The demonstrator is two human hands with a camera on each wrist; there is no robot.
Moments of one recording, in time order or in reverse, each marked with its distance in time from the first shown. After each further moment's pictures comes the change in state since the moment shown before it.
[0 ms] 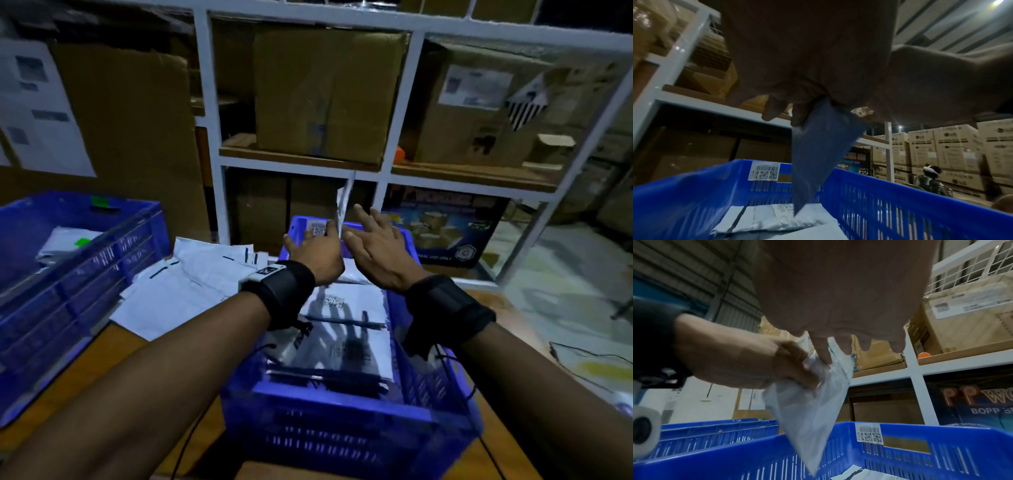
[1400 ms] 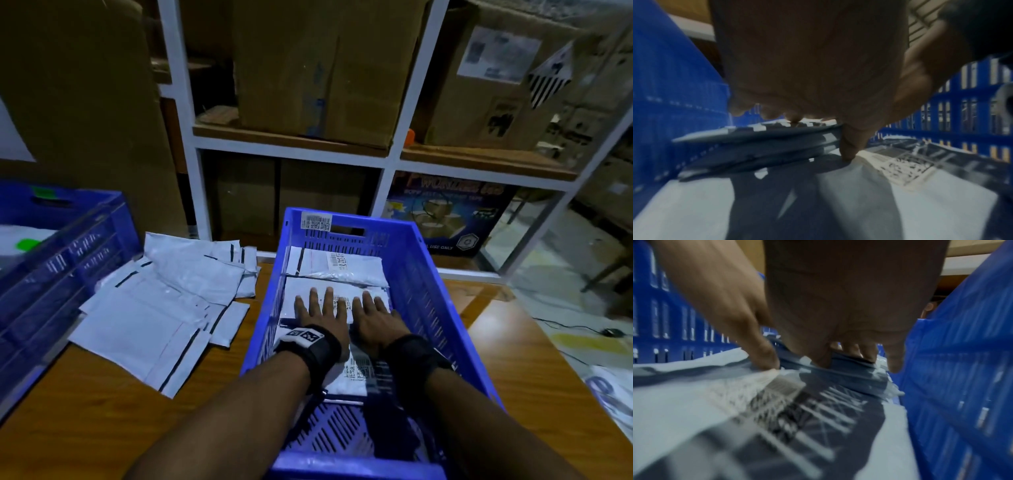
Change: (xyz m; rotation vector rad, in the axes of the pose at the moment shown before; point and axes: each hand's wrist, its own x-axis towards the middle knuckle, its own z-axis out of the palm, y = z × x) left_hand 0.050 -0.037 0.155 0.381 -0.436 -0.012; right_hand 0.007 0.068 0.160 -0.299 -0.549 0.284
